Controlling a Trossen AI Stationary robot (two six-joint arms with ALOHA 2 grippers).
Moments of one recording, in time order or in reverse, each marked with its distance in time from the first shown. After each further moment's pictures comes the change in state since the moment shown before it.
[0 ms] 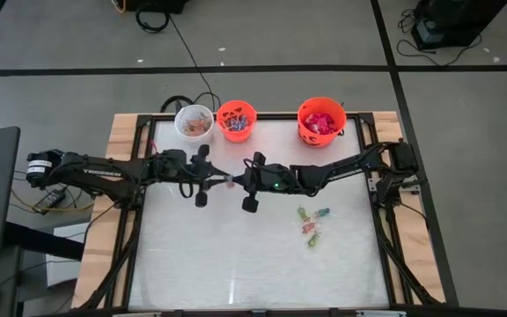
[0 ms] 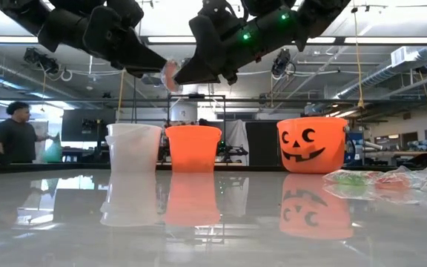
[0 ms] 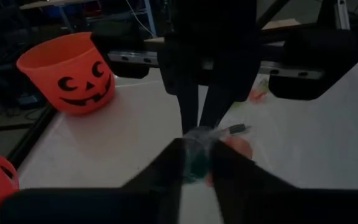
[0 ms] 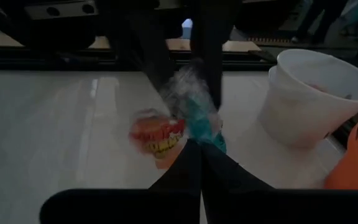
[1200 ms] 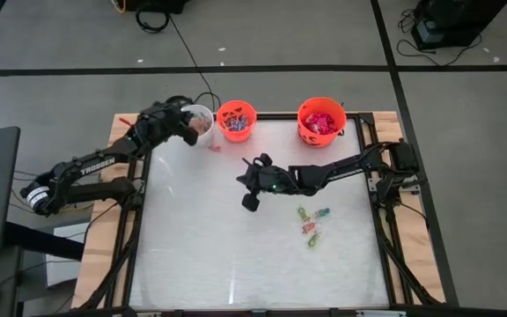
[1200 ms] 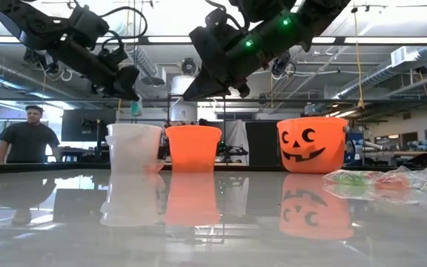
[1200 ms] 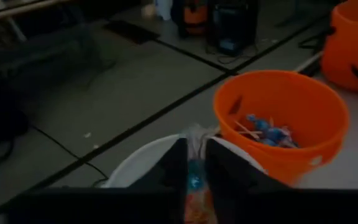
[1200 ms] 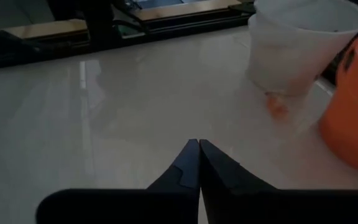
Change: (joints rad) left arm 0.680 -0.083 0.000 -0.093 -0.209 -0.091; right arm 0.002 -0.002 0.000 -0.136 0.065 0.212
